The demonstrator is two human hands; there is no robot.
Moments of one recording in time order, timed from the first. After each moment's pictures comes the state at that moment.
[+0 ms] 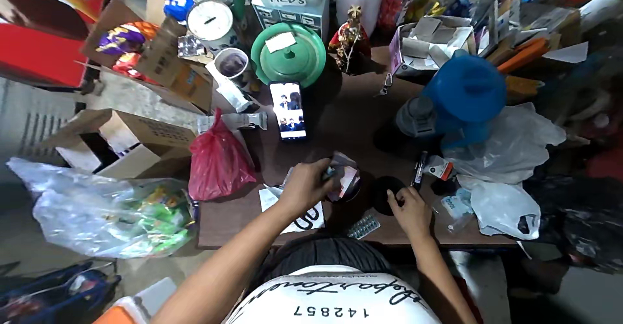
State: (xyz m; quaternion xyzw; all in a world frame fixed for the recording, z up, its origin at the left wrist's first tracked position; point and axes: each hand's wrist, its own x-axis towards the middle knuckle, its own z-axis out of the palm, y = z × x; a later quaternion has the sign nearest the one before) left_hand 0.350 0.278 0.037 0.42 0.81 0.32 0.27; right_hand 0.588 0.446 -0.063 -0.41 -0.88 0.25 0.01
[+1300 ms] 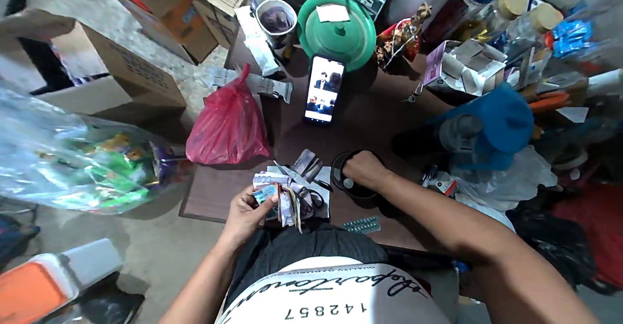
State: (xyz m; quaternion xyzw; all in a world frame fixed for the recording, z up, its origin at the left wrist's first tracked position) left_hand 0.382 0.102 -0.031 0.00 0.65 0.71 0.27; right_hand 0.403 0.411 -0.012 0.20 -0.94 0.05 -0.26
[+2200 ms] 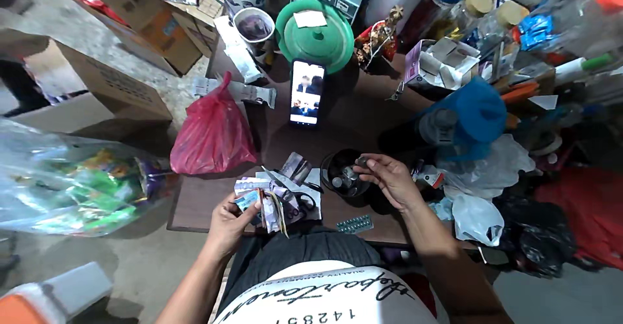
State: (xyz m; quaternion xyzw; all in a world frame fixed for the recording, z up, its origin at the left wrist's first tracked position) left_hand 0.380 0.099 -0.025 0.02 0.65 0.72 0.25; right_hand 0.476 0.433 0.026 -0.32 -0.55 0.77 0.00
